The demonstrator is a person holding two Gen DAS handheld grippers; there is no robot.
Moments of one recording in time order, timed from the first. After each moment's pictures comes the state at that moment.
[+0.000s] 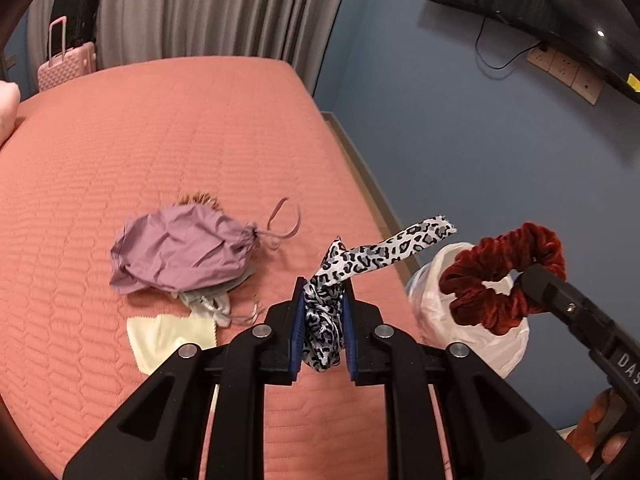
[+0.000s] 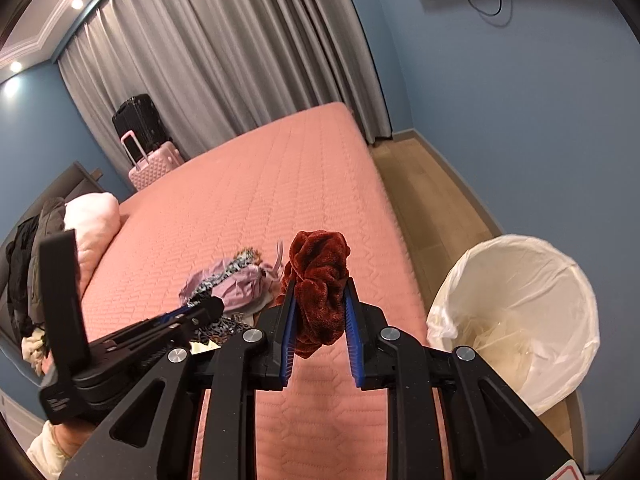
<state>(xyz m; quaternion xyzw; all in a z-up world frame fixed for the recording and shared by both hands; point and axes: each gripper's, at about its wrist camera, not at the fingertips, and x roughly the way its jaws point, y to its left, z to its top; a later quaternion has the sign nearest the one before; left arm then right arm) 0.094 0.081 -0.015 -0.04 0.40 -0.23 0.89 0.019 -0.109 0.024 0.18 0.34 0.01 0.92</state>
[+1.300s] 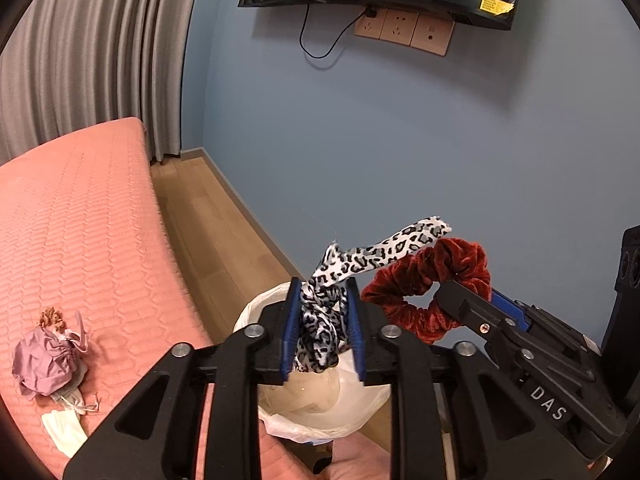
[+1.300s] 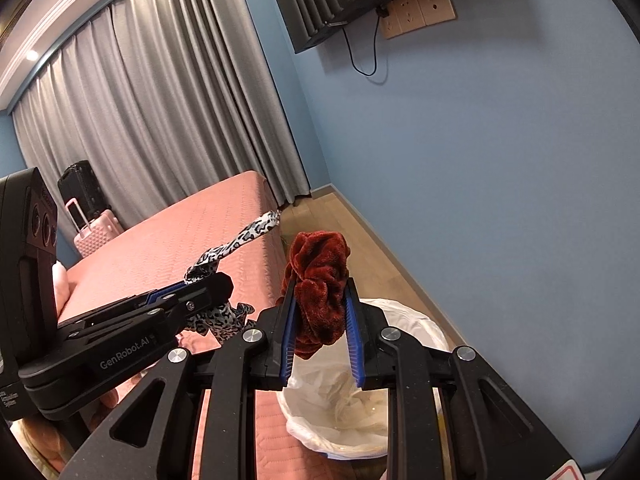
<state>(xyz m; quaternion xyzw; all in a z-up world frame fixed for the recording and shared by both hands) 0.053 -0.111 0.047 0.03 0.35 -0.40 0.85 -0.051 -0.255 0.070 0.19 0.28 -0.12 0.93</state>
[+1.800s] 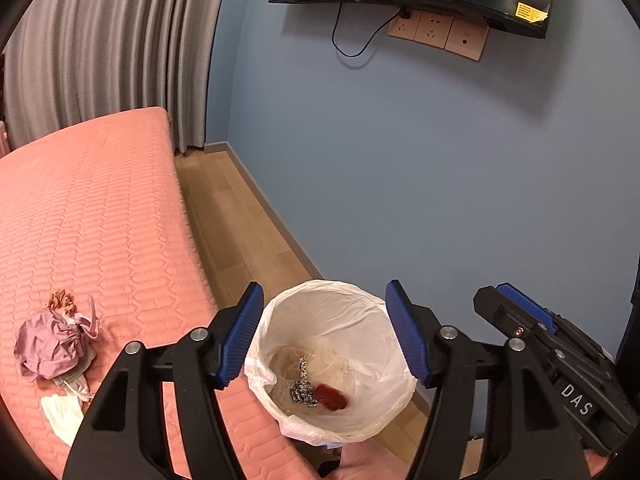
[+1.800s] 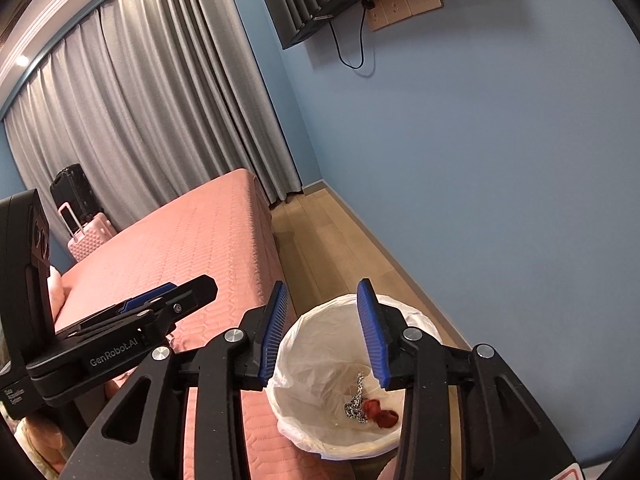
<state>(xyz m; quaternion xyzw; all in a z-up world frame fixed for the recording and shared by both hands) 0.062 -0.098 0.036 0.01 0.35 -0.36 0.86 -0.054 -0.256 0.056 0.20 0.28 -0.13 0.93</state>
